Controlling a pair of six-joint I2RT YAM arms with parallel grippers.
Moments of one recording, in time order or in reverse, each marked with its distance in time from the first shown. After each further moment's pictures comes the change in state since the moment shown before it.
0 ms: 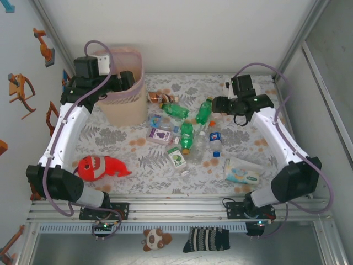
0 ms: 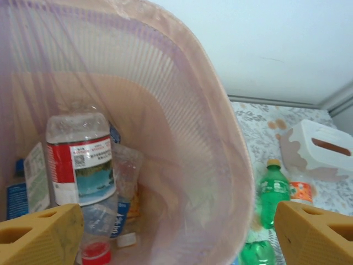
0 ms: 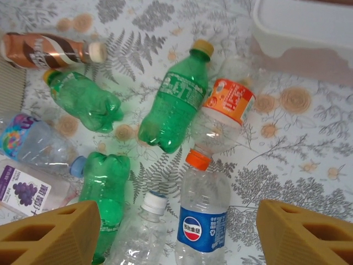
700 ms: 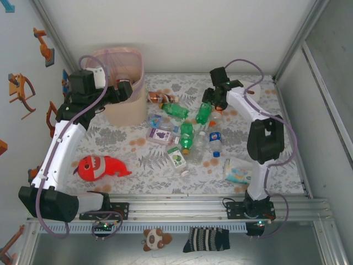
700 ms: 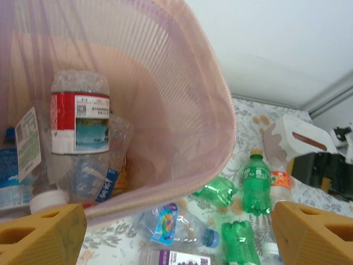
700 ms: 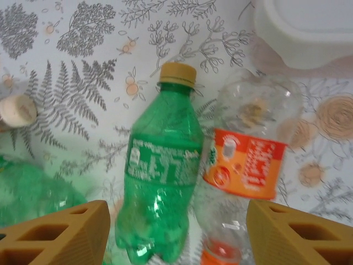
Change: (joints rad) left arm -0.003 -0.177 -0.187 0.024 0.006 -0.080; right arm 0.033 0.541 0.339 0.055 0.141 0.255
